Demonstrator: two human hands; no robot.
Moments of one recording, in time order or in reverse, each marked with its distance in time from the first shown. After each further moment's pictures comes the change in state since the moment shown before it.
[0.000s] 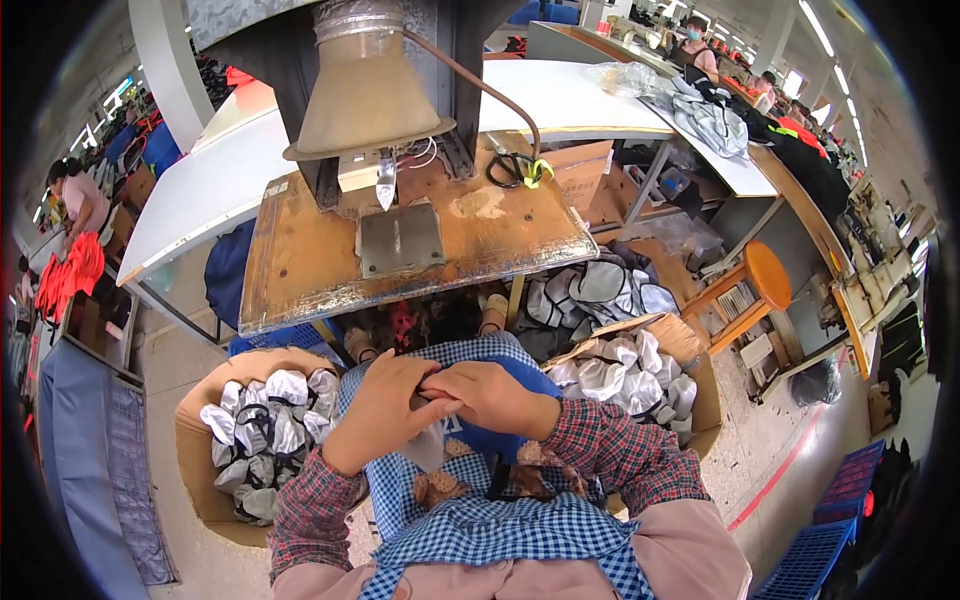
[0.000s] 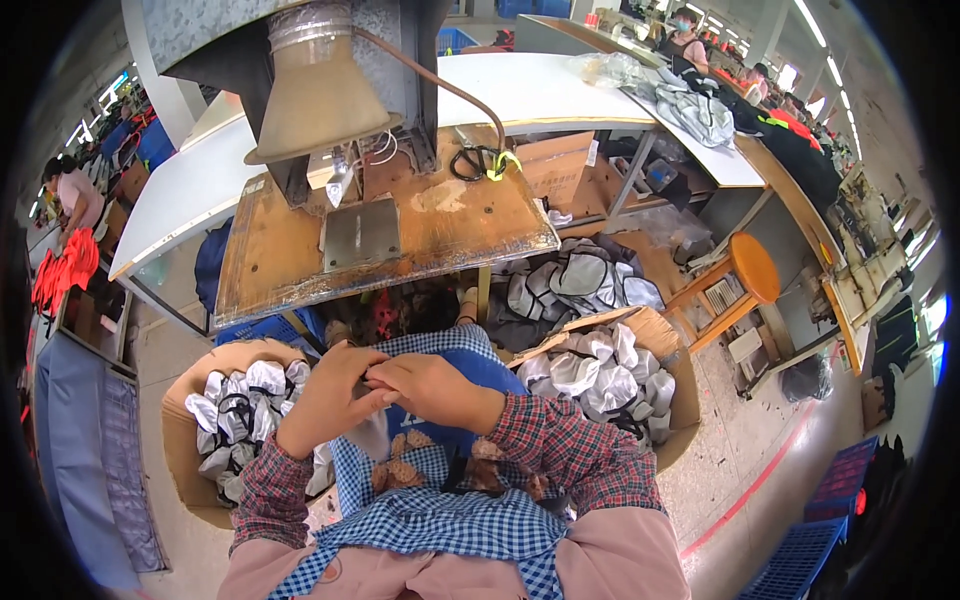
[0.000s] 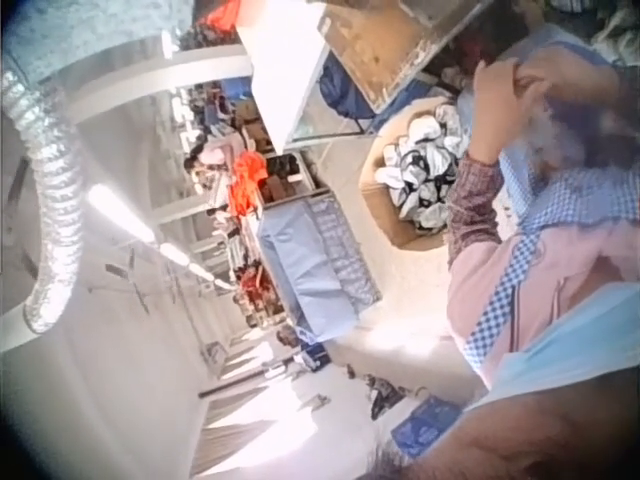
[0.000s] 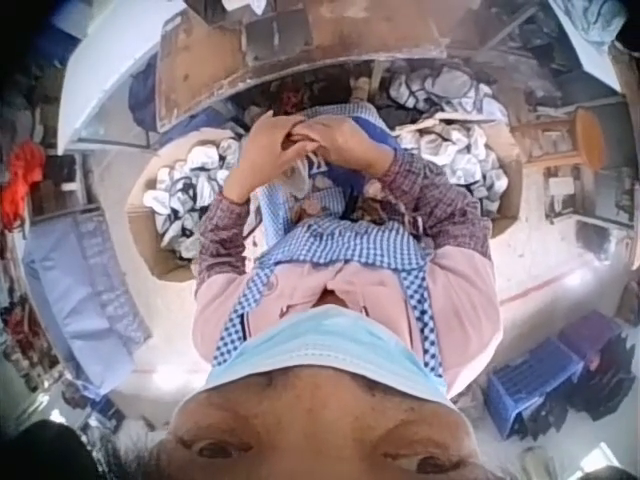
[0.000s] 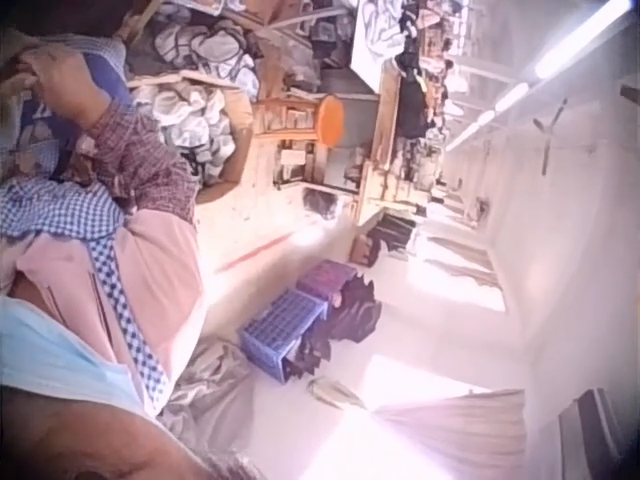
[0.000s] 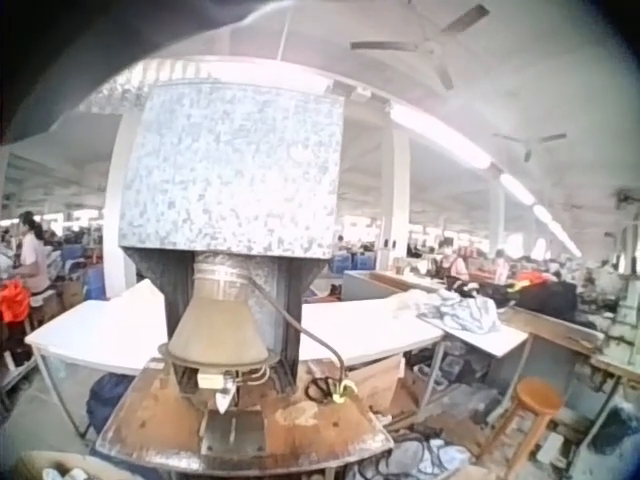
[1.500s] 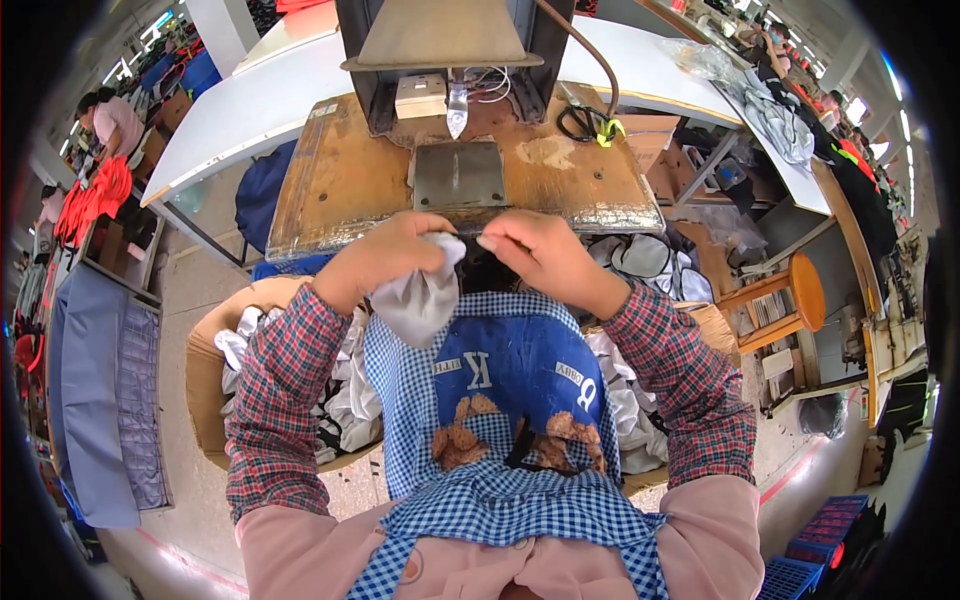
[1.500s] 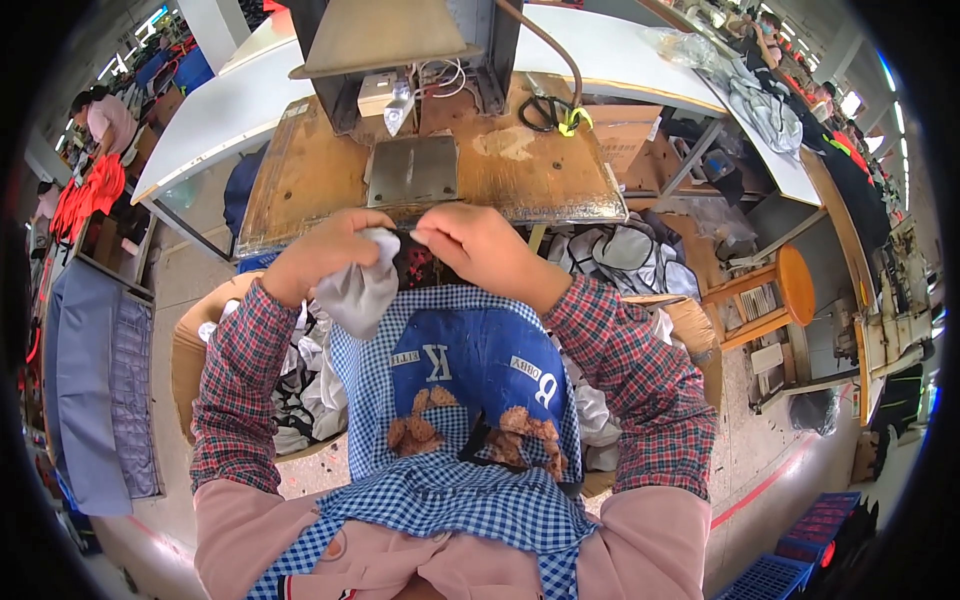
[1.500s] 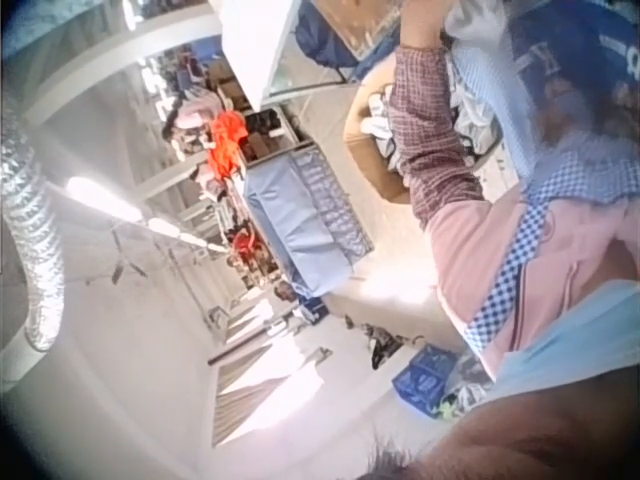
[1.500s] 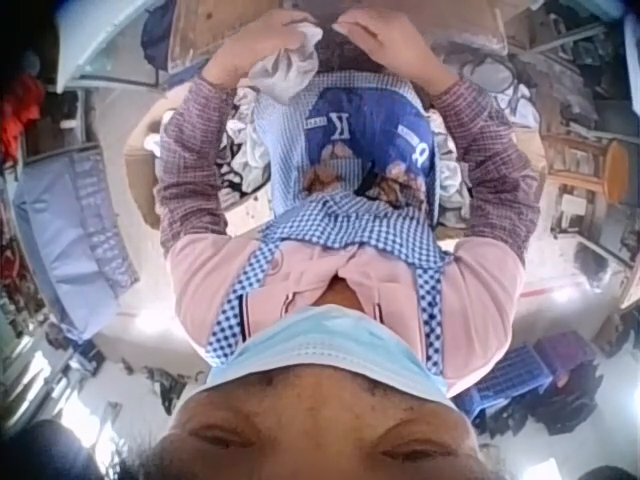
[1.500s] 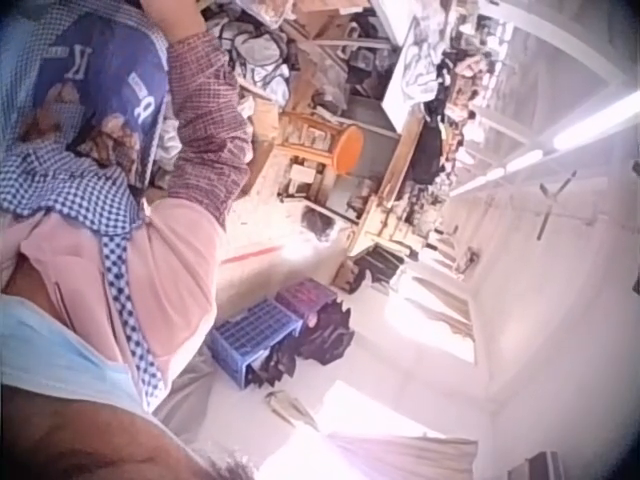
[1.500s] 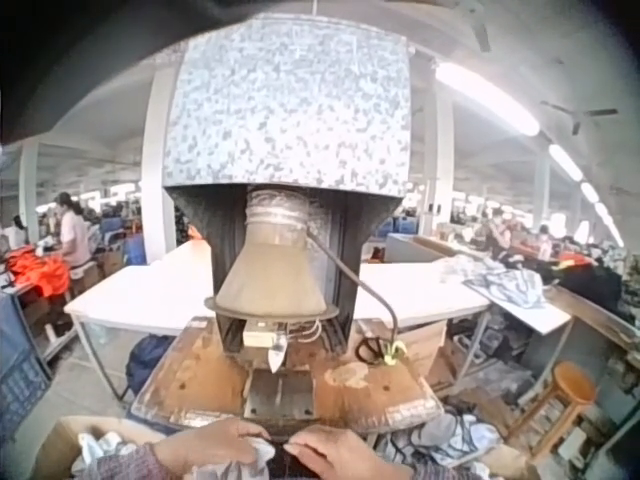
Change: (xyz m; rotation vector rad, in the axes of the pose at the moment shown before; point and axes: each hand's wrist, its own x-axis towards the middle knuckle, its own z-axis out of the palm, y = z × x) left_hand 0.070 -0.067 -0.062 -0.581 -0.282 -0.382; right_hand 0.084 0.057 -0.046 0.026 -0.065 0.081
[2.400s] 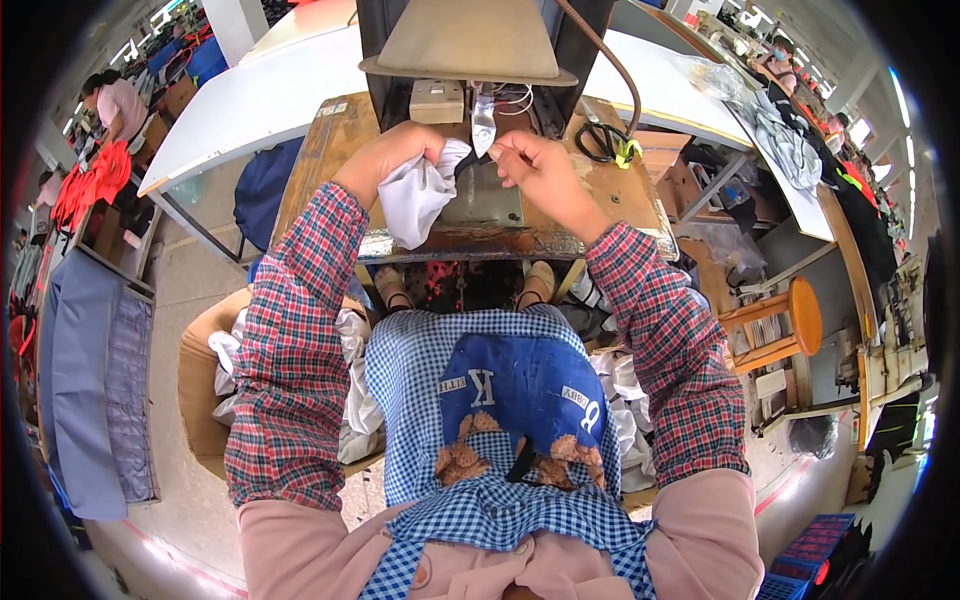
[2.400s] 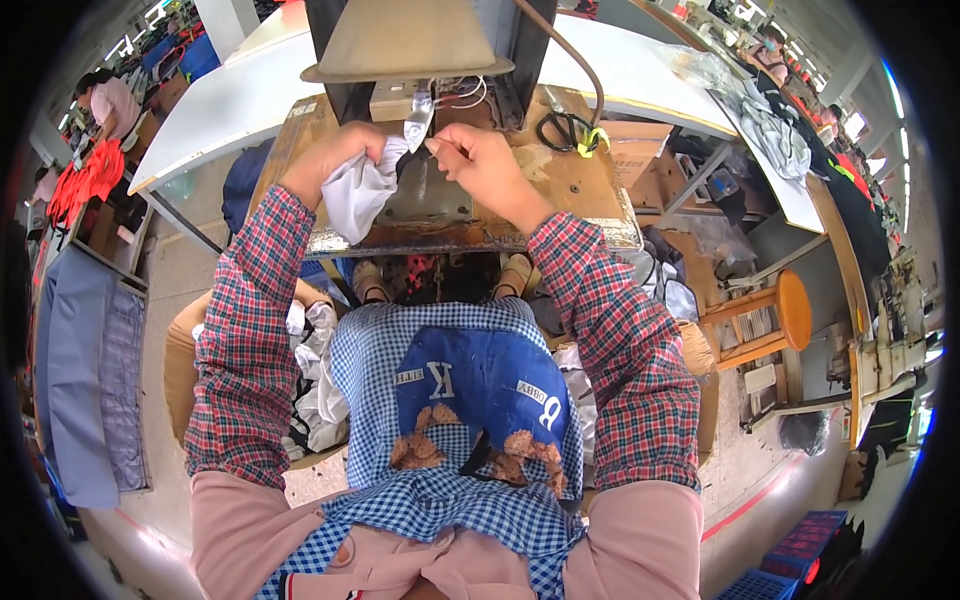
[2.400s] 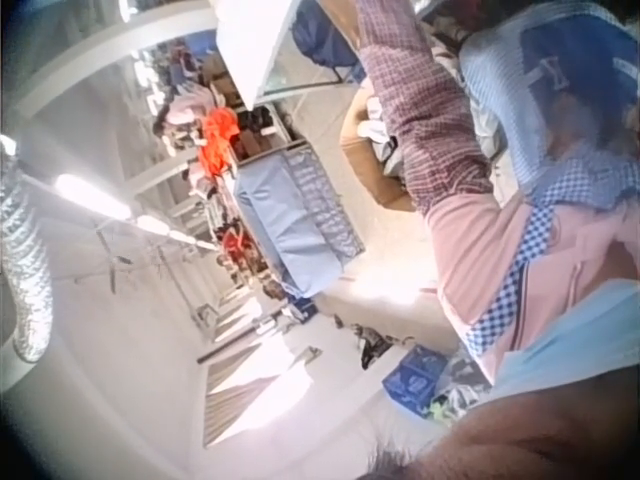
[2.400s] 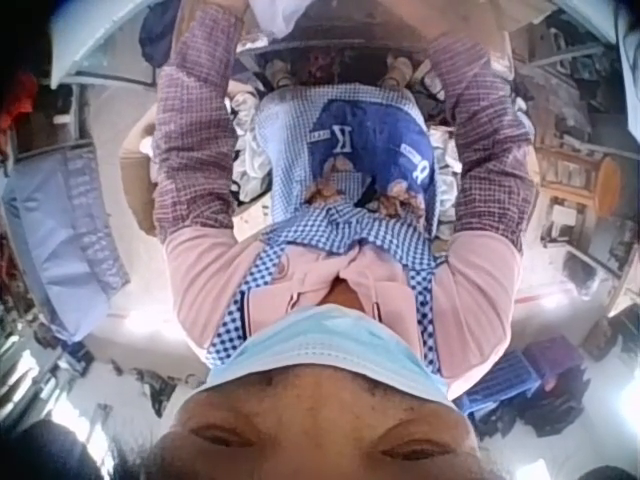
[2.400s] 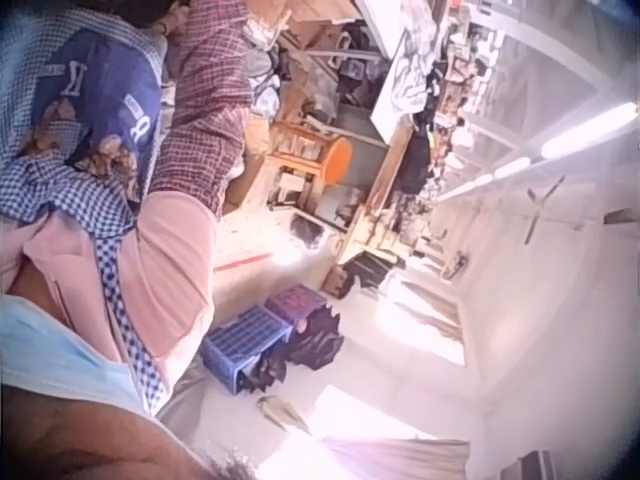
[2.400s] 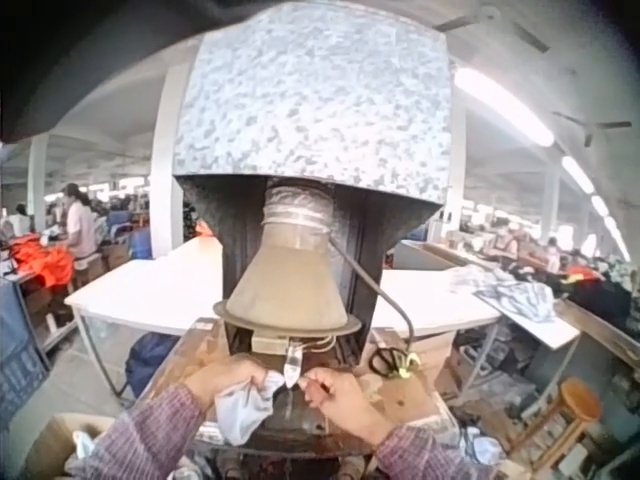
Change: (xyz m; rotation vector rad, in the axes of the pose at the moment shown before) left_hand 0.098 -0.018 -0.103 -0.072 0.215 0.126; right_hand 0.091 0.093 0.002 0.265 0.139 0.290
